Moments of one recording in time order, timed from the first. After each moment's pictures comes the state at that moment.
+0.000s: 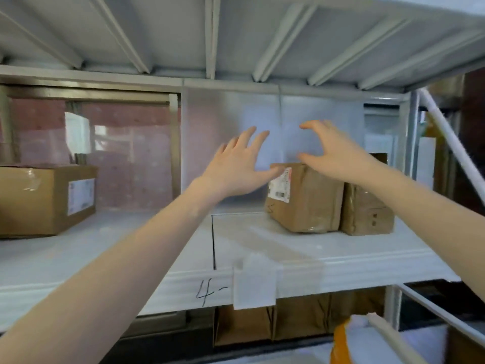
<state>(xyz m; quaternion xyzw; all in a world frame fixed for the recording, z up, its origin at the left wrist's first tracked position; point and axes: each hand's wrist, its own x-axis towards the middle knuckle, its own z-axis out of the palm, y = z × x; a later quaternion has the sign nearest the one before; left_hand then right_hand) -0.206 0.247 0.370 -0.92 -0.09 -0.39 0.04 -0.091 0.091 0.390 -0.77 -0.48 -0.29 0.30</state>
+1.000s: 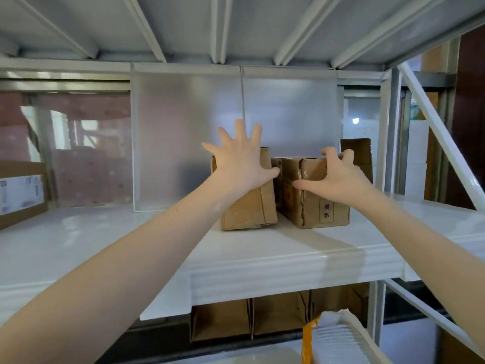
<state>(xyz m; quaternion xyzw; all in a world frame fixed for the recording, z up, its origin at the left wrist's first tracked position) -0.085 0.170 0.359 -0.89 -0.25 -0.36 0.13 0.036 0.037 0.328 -0.87 -0.34 -0.20 0.31</state>
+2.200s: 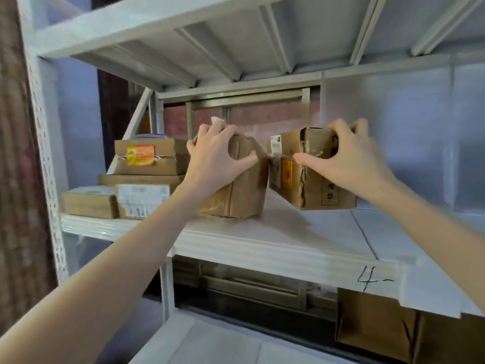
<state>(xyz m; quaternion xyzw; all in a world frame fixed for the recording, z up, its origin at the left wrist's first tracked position) -0.441 0.353 0.357 -0.78 -0.32 -0.52 0.12 -0.248 0.236 0.360 -0.68 -0.55 -0.26 0.41</state>
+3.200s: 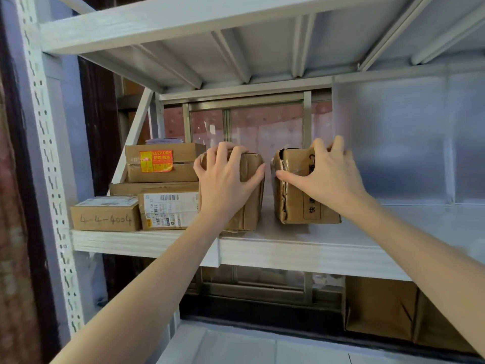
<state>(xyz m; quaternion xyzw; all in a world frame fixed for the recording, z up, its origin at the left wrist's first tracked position) -0.498 0.416 0.321 -0.72 -0.29 -0.60 0.19 -0.354 0.297 0.344 -0.74 -0.48 -0.33 0.33</state>
